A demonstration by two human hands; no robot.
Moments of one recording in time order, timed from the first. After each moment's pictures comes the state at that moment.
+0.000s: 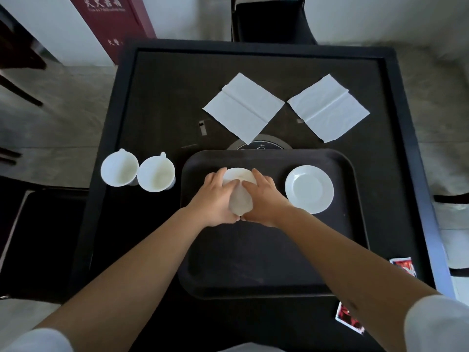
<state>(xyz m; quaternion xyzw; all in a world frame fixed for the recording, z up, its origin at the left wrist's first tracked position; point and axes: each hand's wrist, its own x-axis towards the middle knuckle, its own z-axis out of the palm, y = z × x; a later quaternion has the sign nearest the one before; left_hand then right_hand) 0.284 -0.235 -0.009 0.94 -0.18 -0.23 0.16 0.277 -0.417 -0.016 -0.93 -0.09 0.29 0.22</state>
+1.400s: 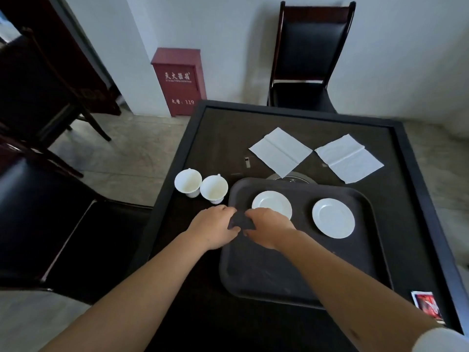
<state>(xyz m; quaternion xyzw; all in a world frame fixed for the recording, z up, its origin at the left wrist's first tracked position) 0.203 -0.144 0.096 0.96 -0.09 -0.19 0.15 0.225 -0.325 0.087 -0.94 -0.19 0.25 0.15</state>
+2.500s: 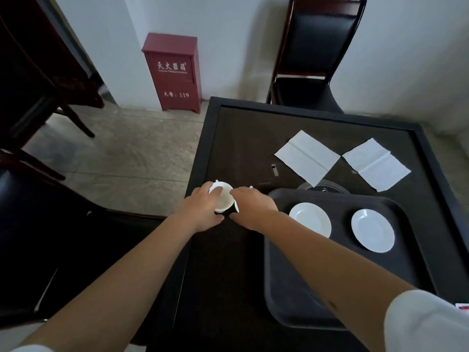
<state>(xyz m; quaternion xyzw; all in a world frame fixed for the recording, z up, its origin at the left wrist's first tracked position) 0.302 0.015 0.054 0.97 -0.11 -0.17 0.12 0.313 -0.160 0.072 -0.96 -0.19 0.16 0.12</state>
